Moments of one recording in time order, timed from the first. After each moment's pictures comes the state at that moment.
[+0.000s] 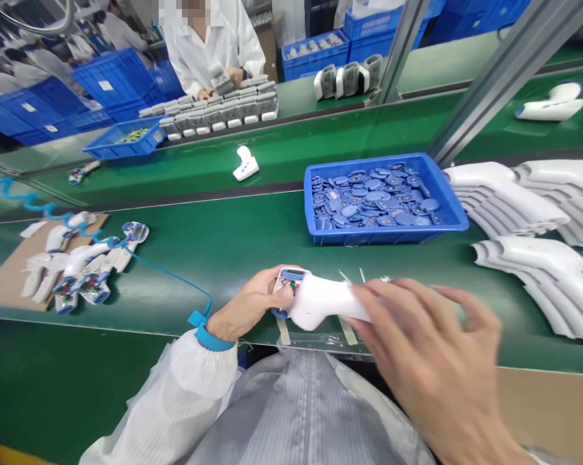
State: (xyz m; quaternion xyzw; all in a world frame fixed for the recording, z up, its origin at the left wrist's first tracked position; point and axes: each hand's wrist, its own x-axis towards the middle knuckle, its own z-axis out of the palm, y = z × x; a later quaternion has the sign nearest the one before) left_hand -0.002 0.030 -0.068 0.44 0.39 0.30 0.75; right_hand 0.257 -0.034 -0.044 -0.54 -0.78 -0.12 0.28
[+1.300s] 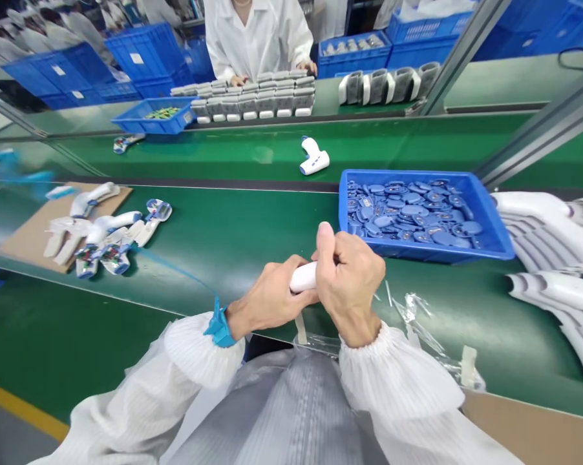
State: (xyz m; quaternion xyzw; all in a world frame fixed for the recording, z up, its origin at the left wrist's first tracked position) left_hand -0.010 0.028 -0.058 0.75 0.51 0.21 0.36; right_hand 0.124 0.053 -0.047 -0.60 -0.64 0.09 0.47
